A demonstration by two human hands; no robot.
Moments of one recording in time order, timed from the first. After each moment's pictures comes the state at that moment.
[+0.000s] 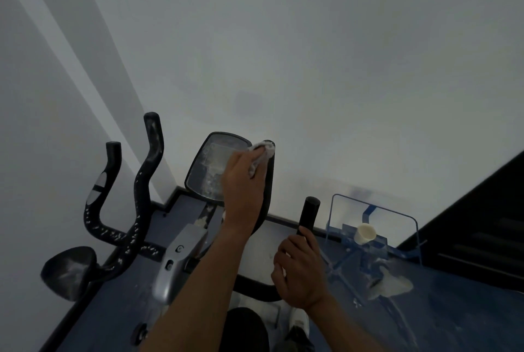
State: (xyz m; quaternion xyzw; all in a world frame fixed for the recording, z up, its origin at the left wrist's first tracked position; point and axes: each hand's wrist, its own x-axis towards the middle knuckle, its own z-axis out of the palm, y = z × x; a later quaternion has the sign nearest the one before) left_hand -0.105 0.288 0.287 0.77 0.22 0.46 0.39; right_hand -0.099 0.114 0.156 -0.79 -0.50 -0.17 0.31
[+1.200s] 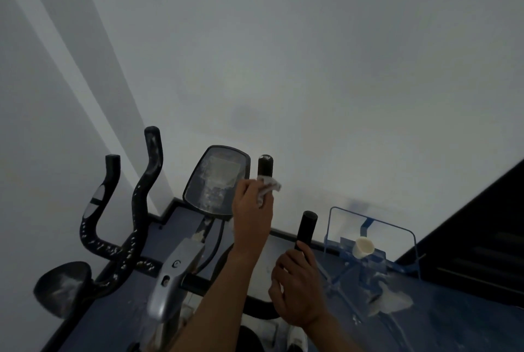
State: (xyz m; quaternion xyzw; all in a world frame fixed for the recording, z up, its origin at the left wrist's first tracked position) left_hand -0.096 0.272 0.251 0.78 0.21 0.45 0.39; right_hand -0.099 0.113 0.162 -0.81 -0.49 -0.15 0.29
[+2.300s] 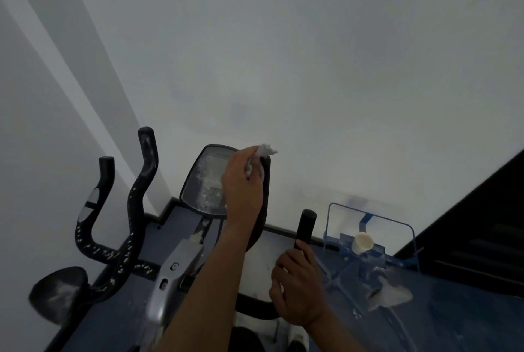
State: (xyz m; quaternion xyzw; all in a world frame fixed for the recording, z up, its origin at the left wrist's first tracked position) left_hand -0.079 0.298 0.293 0.72 0.20 0.47 0.47; right_hand -0.099 0.112 0.162 -0.80 -0.50 -0.15 0.30
